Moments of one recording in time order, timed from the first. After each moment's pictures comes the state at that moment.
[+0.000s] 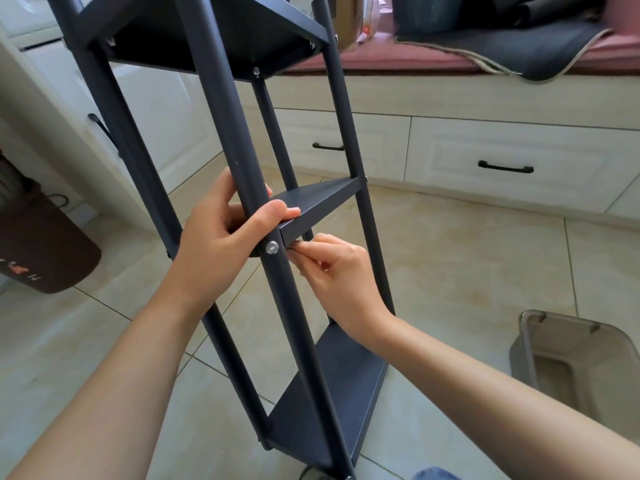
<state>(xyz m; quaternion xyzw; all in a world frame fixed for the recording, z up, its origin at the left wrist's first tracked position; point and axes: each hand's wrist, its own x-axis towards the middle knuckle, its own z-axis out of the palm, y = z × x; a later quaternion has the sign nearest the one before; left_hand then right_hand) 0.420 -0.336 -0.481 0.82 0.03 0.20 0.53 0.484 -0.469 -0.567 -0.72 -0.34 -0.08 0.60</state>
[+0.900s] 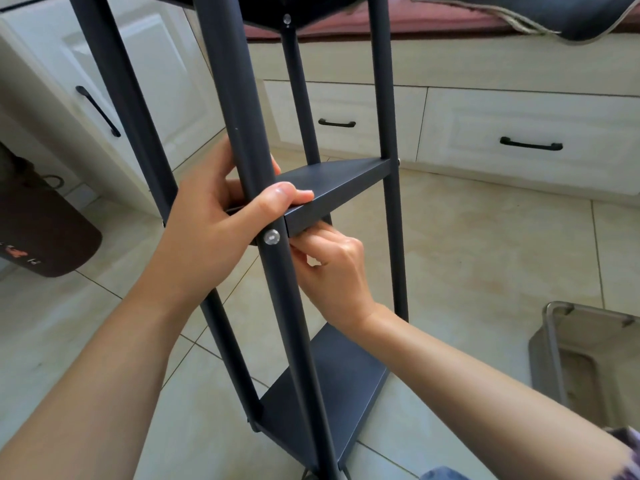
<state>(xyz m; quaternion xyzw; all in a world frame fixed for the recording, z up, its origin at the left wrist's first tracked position) 0.427 -0.341 -0.479 0.83 0.01 0.20 0.52 0.498 -0.433 -0.602 -0.68 -0.35 -0.27 0.59</state>
